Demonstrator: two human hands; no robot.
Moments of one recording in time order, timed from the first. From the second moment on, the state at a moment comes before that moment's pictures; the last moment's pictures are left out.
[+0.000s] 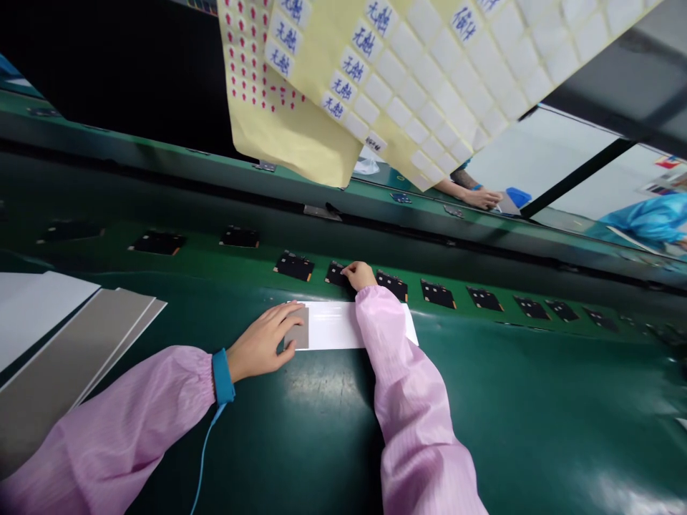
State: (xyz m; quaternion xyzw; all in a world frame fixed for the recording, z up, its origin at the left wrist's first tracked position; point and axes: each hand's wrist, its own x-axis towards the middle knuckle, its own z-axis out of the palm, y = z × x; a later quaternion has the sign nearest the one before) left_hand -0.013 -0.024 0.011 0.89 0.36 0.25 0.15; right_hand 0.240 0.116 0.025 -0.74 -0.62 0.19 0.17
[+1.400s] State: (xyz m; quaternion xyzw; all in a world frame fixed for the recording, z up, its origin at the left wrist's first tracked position) left_hand -0.013 -0.025 0.009 0.88 0.36 0.27 0.16; right_hand 0.193 0.049 0.025 -0.54 -0.75 0.25 0.30
